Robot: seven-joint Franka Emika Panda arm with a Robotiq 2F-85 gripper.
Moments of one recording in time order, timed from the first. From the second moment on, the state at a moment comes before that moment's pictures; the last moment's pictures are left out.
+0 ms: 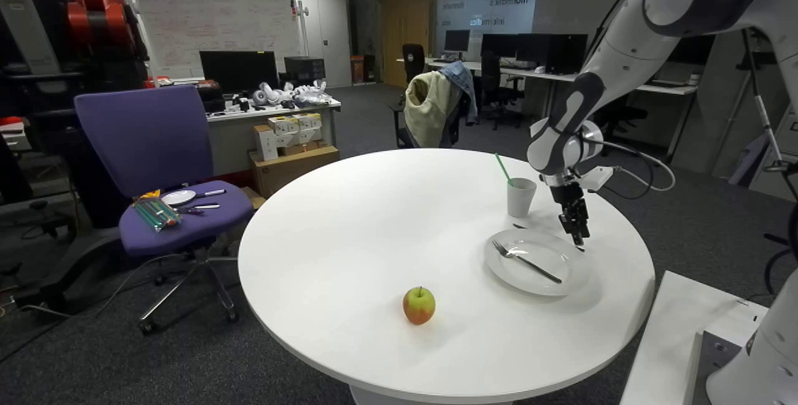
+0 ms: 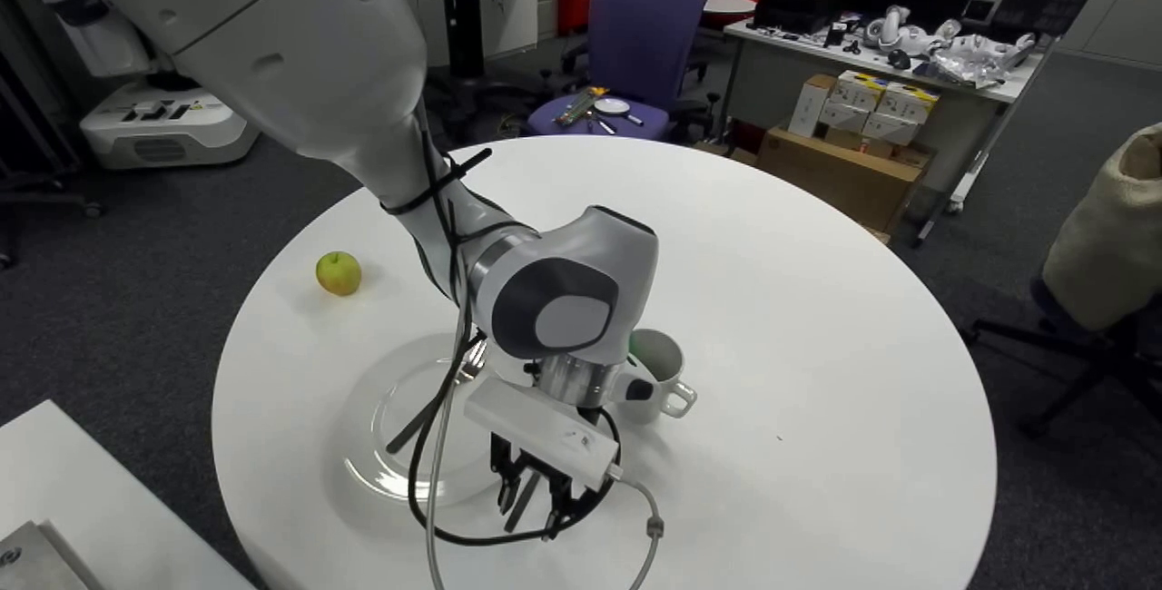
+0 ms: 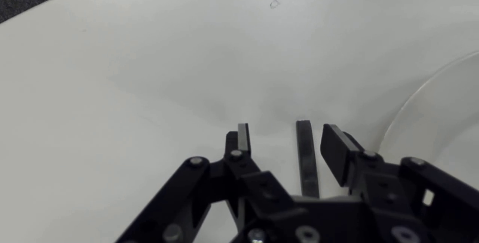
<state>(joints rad) -0.39 0.57 -0.22 -2.10 -0.19 2.24 -0.48</state>
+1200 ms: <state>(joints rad) -0.38 0.56 -0.22 -2.12 -0.19 2.29 -0.45</state>
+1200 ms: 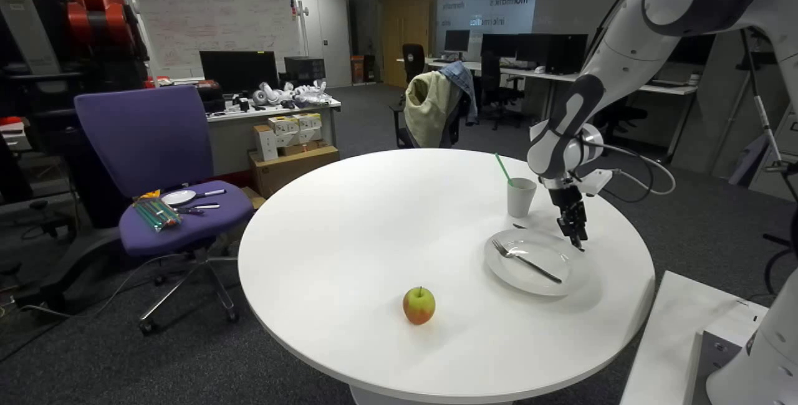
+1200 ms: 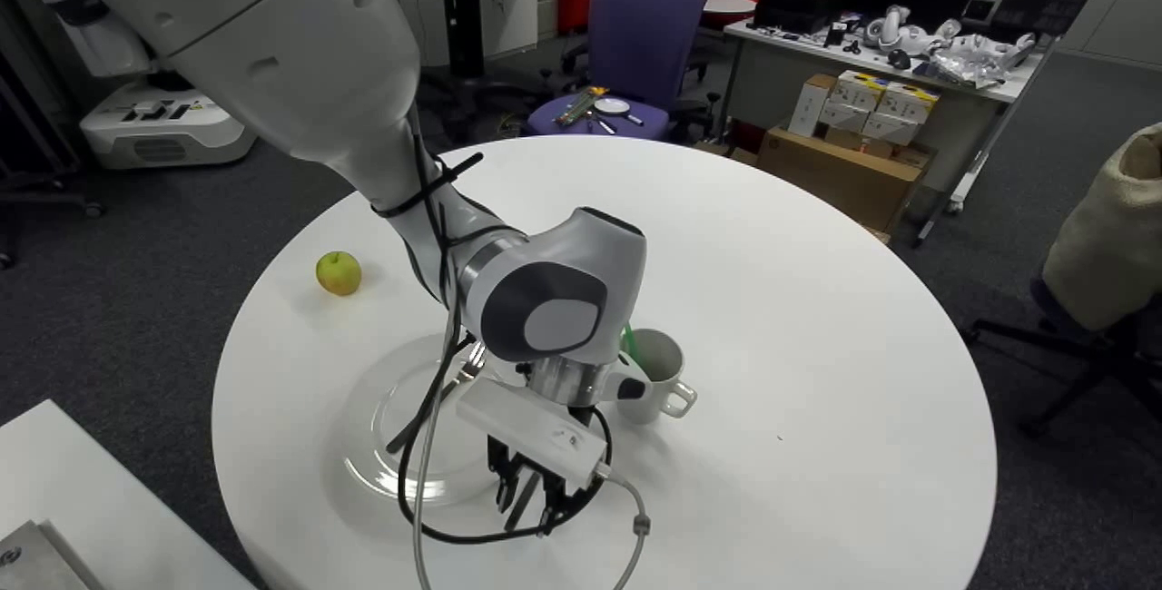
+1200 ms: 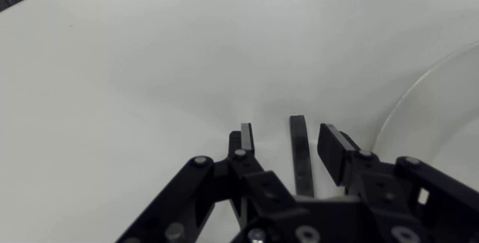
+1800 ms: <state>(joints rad) -0.38 0.56 -0.22 -2.14 -0.19 2.32 -0.41</state>
